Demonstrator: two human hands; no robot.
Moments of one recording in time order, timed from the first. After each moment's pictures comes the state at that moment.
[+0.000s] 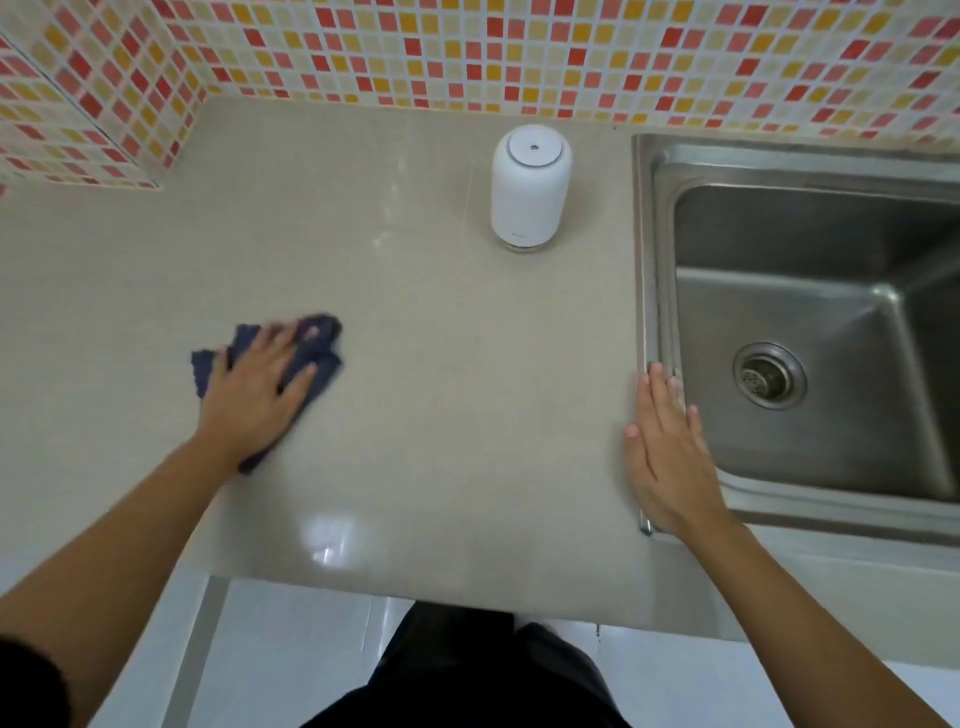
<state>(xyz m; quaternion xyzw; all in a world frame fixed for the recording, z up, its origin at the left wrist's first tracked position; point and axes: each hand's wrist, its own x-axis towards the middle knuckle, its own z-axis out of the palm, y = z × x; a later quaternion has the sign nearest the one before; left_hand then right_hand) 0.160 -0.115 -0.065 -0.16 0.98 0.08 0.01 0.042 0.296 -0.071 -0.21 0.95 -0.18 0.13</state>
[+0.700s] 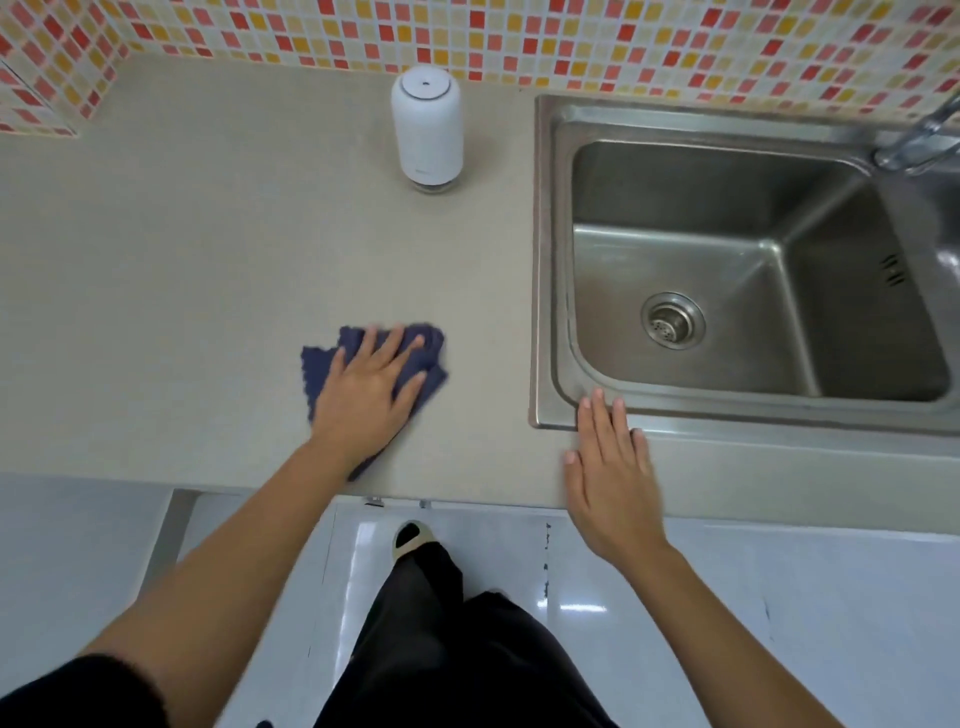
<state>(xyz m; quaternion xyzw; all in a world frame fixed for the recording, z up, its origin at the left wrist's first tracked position) 0.161 0.100 -0.075 -0.09 0.99 0.12 0.00 0.143 0.386 -0.079 -0.21 0.97 -0.10 0.07</state>
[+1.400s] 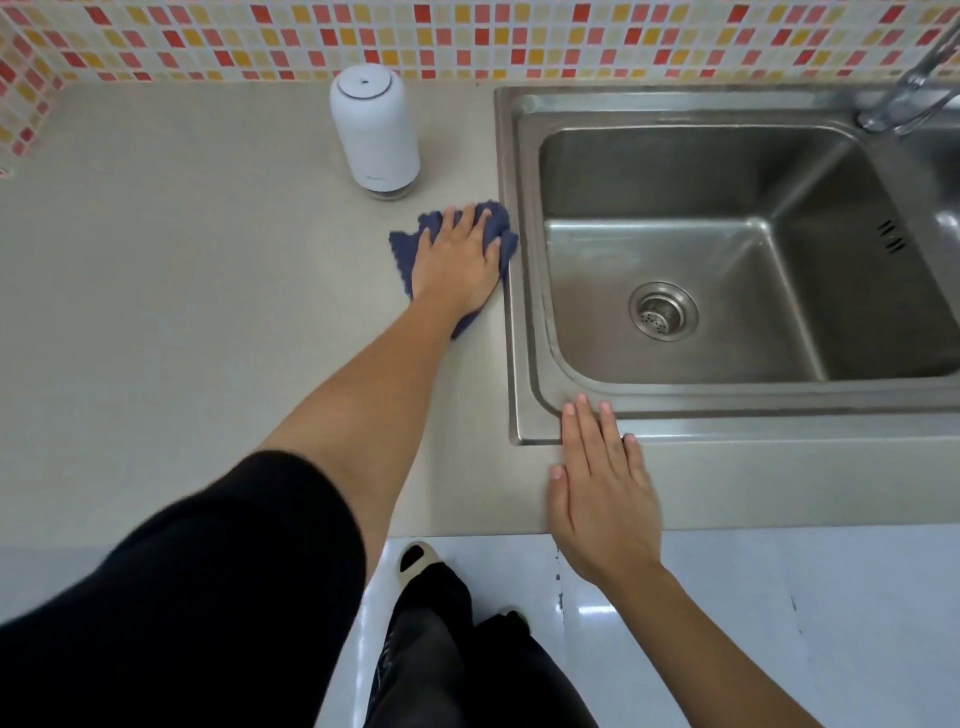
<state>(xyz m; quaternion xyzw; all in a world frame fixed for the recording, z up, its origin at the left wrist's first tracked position) -0.038 0.156 -0.070 -0.08 0.99 0.12 0.01 0.146 0.379 -0.090 -0.18 0.98 -0.08 -0.01</state>
